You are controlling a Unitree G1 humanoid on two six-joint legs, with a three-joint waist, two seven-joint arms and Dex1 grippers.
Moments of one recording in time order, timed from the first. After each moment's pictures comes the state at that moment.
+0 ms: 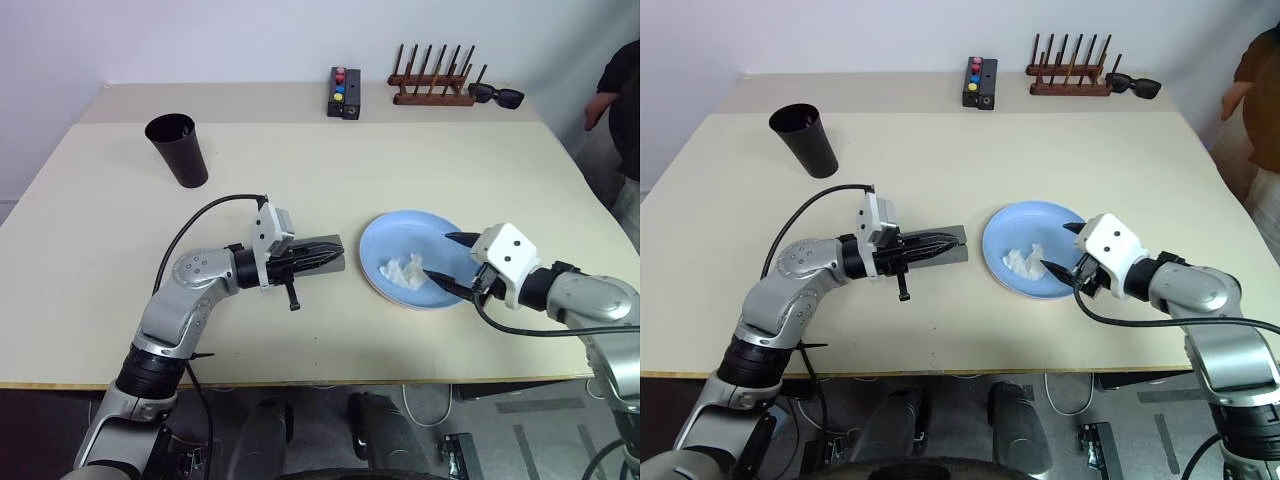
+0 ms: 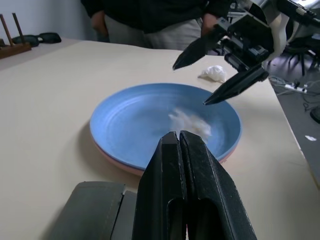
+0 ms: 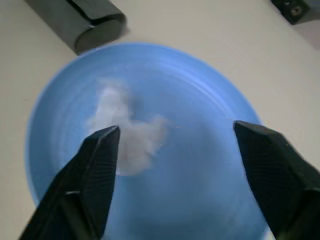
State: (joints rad) left arm -0.41 0.42 -0.15 -0.19 -0.43 0.38 -0.95; right arm -0.03 -0.85 -0.19 -0.41 0.24 0.41 0.78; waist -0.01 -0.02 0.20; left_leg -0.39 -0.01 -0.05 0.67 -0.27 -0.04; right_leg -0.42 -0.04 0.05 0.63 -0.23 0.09
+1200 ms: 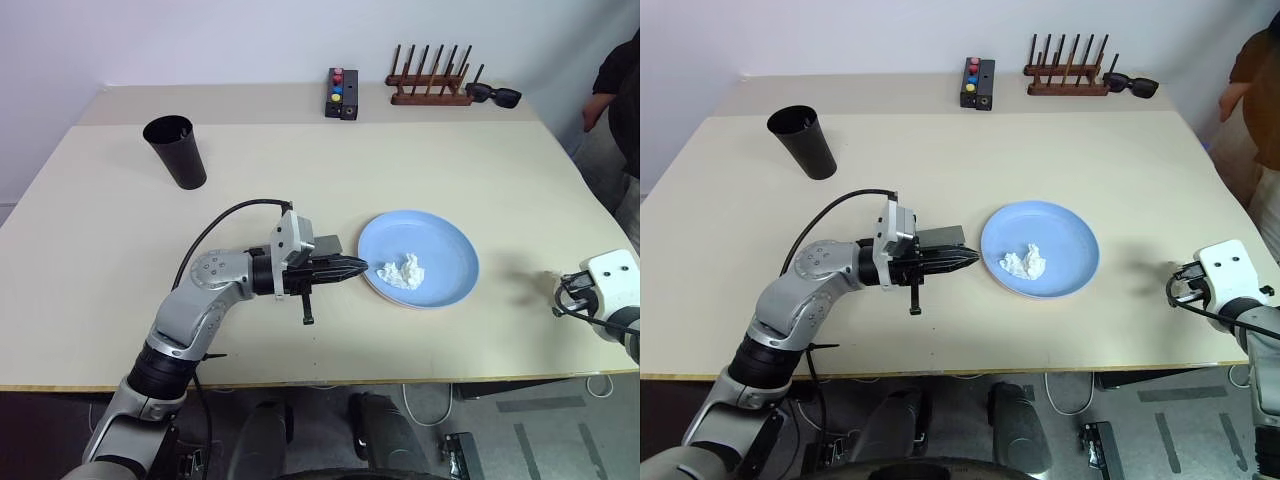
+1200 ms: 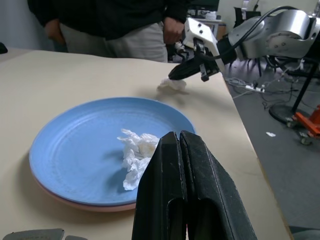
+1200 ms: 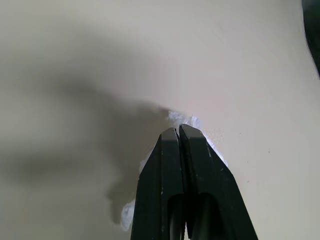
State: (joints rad) left arm -0.43 0.40 -0.21 -0.22 -0.46 0.41 -1.00; right arm 0.09 -0.78 -0.46 -0.07 0.12 0.45 0.53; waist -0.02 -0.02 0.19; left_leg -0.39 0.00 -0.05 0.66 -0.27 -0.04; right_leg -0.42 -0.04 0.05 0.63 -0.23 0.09
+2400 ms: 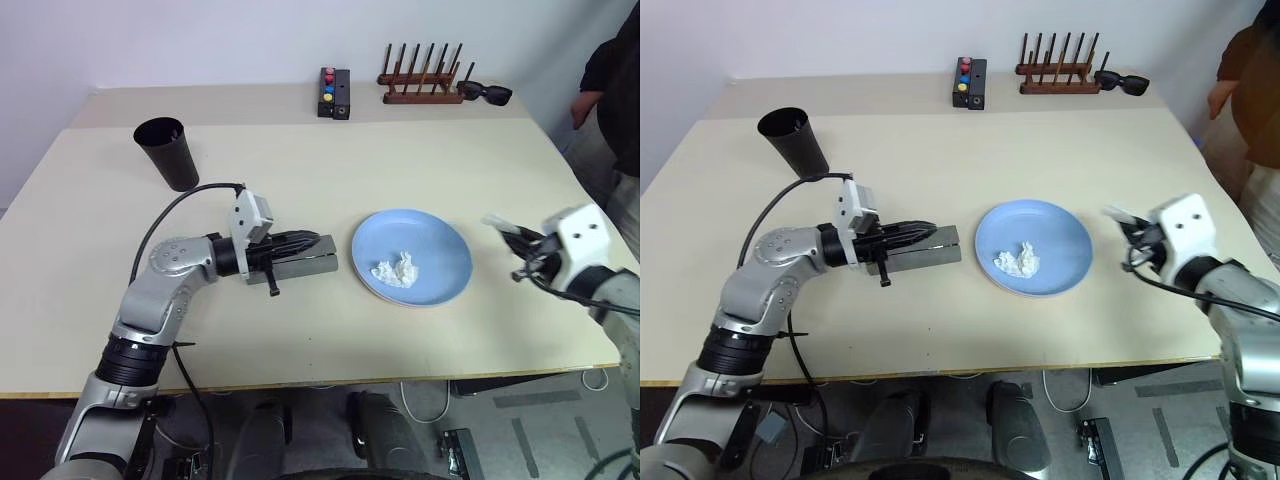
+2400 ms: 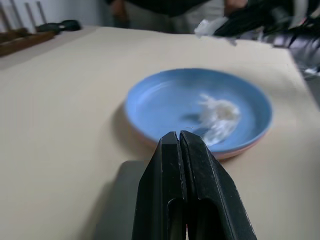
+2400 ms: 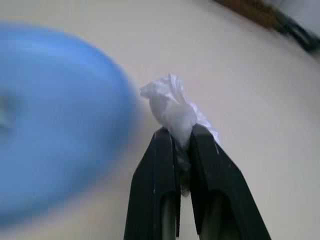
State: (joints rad) left arm -0.44 0.53 -0.08 -0.10 -0.42 0.35 -0.98; right arm -0.07 -0.76 -0.30 -0.38 0.33 0.53 0.64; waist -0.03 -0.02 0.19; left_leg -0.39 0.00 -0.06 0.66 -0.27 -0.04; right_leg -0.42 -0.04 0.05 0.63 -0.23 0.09
